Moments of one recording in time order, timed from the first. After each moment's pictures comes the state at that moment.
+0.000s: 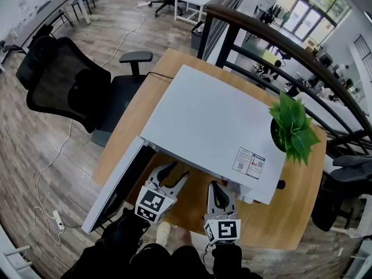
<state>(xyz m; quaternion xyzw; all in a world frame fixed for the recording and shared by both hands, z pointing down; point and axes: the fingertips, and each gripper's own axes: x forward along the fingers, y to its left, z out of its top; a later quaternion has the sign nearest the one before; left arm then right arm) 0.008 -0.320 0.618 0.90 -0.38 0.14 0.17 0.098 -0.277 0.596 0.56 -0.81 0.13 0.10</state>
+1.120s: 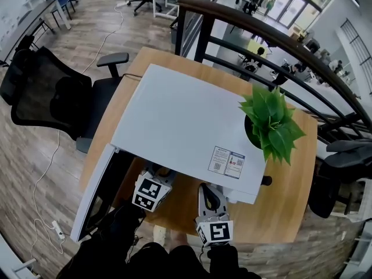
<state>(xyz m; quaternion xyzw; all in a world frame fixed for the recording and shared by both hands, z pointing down) 0.063 -0.366 0.653 0.90 -0.35 0.18 0.16 0.136 -0.275 0.606 0.58 -0.80 0.15 0.10</state>
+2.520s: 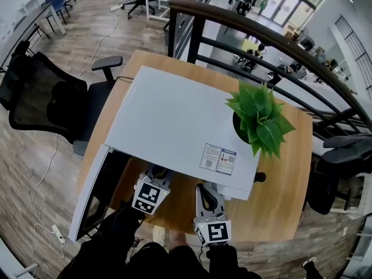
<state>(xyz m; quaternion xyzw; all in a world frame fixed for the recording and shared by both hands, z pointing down) 0.079 -0.353 0.648 0.91 -0.35 0.19 0.11 0.146 -0.265 0.600 0.57 -0.80 0.14 0.09</state>
